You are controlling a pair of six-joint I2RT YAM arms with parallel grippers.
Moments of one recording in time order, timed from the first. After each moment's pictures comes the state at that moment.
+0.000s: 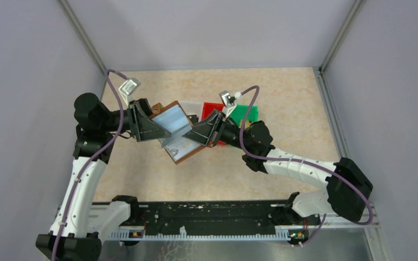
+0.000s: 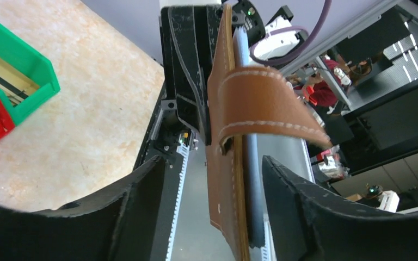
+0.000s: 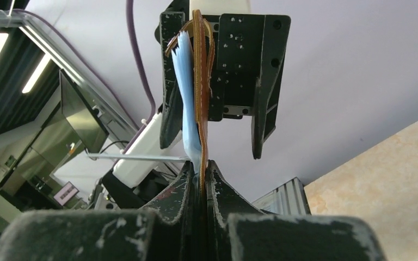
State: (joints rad) left arm -0.13 0.91 1.02 0.00 1.34 -0.85; right arm 0.94 1.29 0.78 1.02 -0.41 1.03
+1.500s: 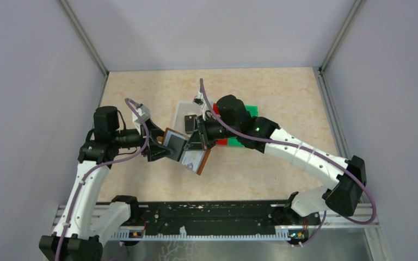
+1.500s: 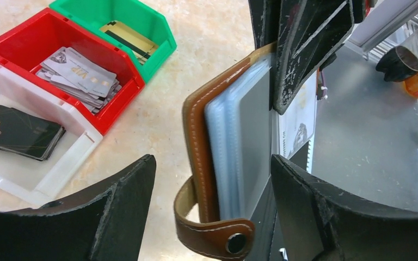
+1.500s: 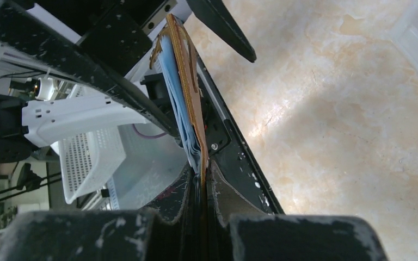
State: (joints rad) left arm -0.11 0.88 0.90 -0.60 1.17 0.24; right arm 0.94 1.36 1.27 -0.36 -0.46 0.57
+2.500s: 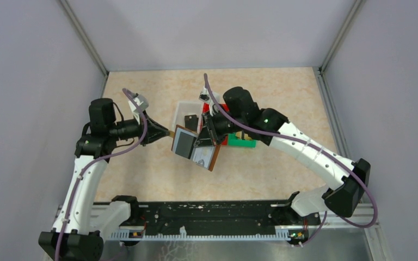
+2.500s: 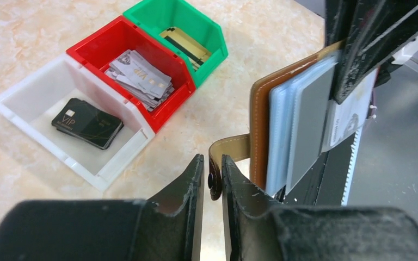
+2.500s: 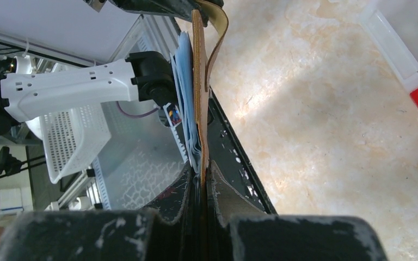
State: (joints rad) left arm -0.09 0.93 1.00 -0.59 1.03 0.21; right arm 0.86 1.35 1.38 -0.59 -0.53 0.42
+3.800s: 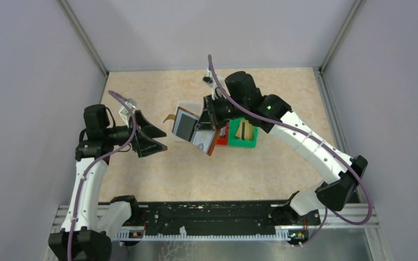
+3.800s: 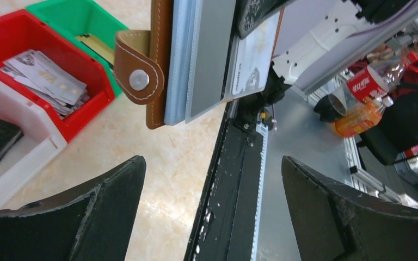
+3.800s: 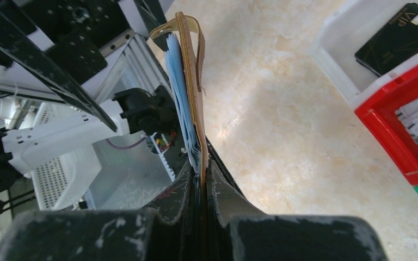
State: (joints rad) left arm 0.08 0.93 0.91 -0.57 1.41 0.05; right arm 0.80 1.43 1.59 -0.72 -0.43 0.41
